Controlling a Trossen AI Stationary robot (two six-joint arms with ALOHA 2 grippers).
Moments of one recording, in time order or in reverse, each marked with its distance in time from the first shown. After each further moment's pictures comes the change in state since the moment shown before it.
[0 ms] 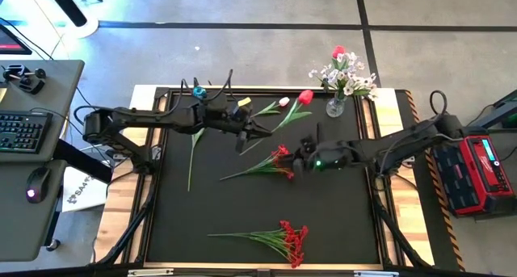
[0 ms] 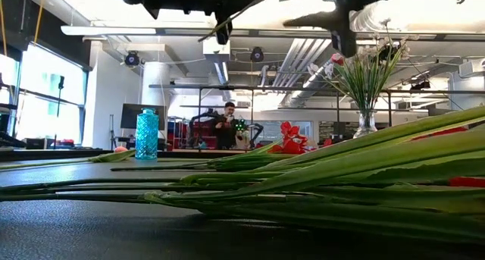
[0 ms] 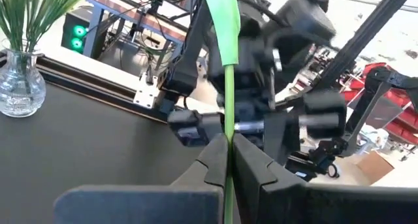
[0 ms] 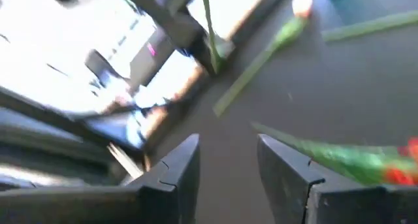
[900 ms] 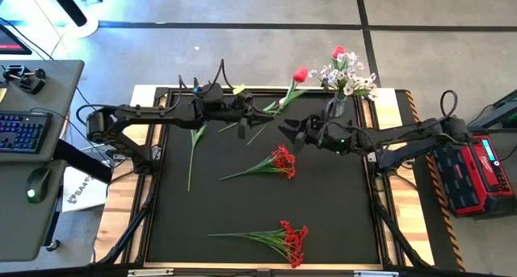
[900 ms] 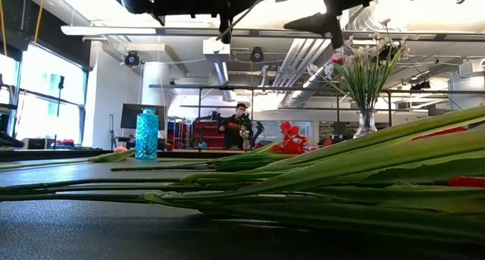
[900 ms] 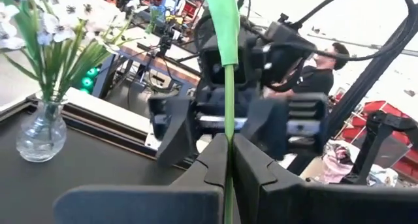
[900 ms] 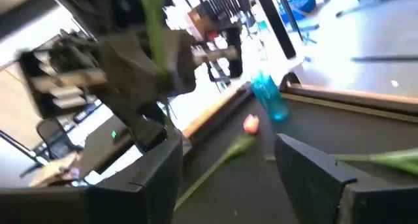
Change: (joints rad) left arm 0.084 0.031 0.000 0.187 0.001 -0.061; right arm -0.175 -0.055 0.003 0.129 0.167 -0.285
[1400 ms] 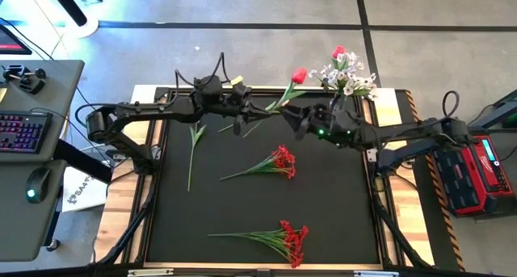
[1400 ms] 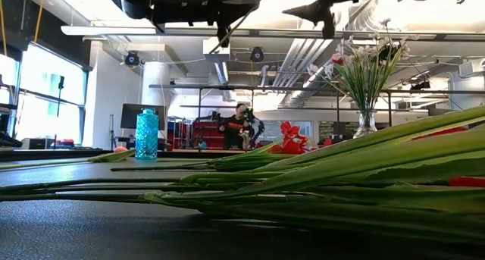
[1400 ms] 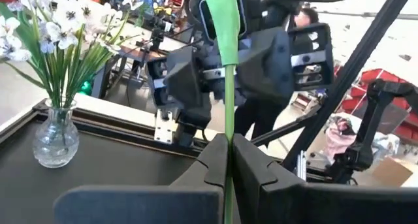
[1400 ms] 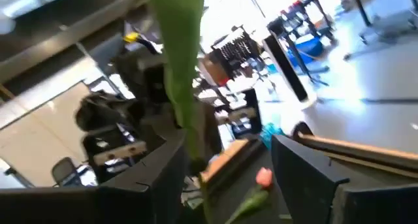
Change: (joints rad) left arm 0.078 0.000 0.000 -0.040 0.151 0.135; right arm -0.071 0.002 0.000 0.208 -0.023 -0.077
